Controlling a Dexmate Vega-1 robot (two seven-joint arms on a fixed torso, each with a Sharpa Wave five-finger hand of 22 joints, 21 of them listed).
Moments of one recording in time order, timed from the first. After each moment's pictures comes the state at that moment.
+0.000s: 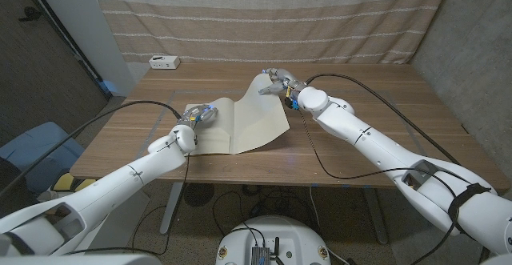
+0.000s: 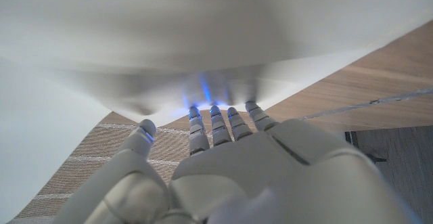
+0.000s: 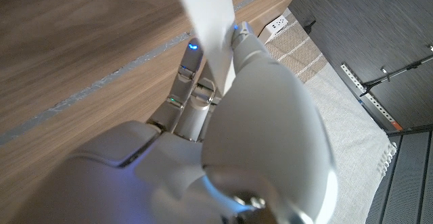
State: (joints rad) left arm 0.76 0.75 0.69 -1.64 0.13 0.59 0.29; left_hand 0.09 0.09 0.55 0.03 0.17 0.21 -0.10 0.18 0.18 0.10 -0.04 0.20 0.19 0.01 -0.04 0.17 0.17 0.01 0.08 0.27 0.19; right arm -0.50 -0.38 -0.74 -1.46 0.14 -0.26 -0.09; right_hand 1.54 0.00 0.17 -0.13 0.21 0.38 0.02 0.32 0.19 0.84 0.01 0.47 0.24 1.18 -0.15 0.28 0.49 0.48 -0.05 1.29 0.18
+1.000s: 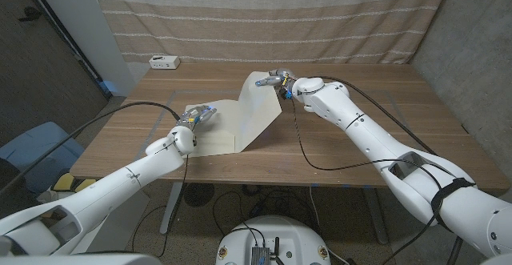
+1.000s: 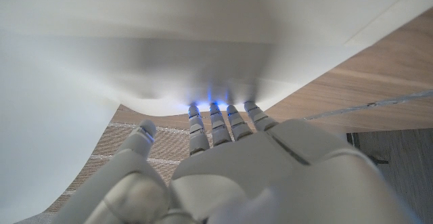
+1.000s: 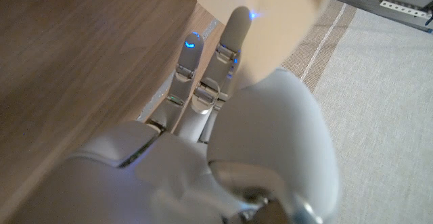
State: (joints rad) left arm 0.77 0.76 0.68 -1.64 0.13 0.57 0.28; left_hand 0.09 0.09 0.55 0.03 0.18 0.21 -0.10 0.18 0.18 0.13 -0.04 0.21 0.19 0.04 -0.04 0.18 0.17 0.02 0.07 0.27 0.19; right arm -0.47 -0.25 -0.60 -1.45 0.48 -0.55 -0.13; right_hand 1.39 0.14 0.20 -0.08 0.18 0.51 0.04 0.22 0.18 1.06 0.00 0.54 0.20 1.41 -0.20 0.33 0.45 0.61 -0.05 1.42 0.18
